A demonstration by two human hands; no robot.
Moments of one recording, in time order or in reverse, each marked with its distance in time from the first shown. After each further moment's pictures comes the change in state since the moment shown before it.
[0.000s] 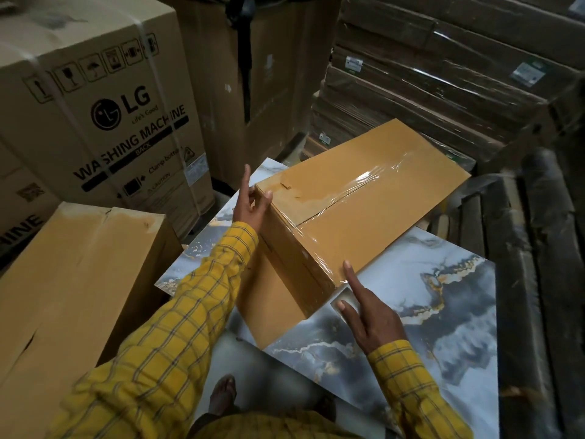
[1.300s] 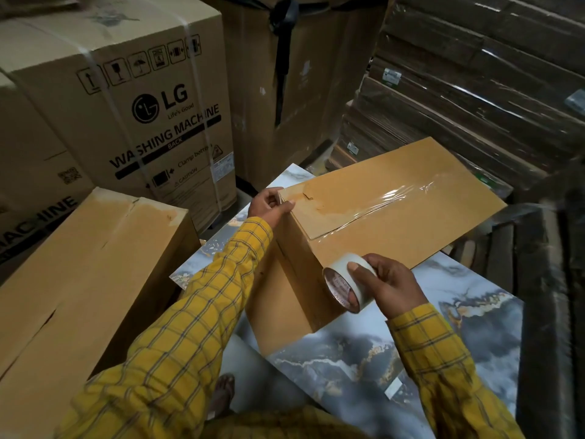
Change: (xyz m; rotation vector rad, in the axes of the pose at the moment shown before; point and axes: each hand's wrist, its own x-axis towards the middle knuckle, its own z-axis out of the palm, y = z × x) left_hand 0.017 0.017 -0.001 -0.119 0.101 -0.288; right_hand 0.087 -0.044 -0.062 0.634 -0.098 0.123
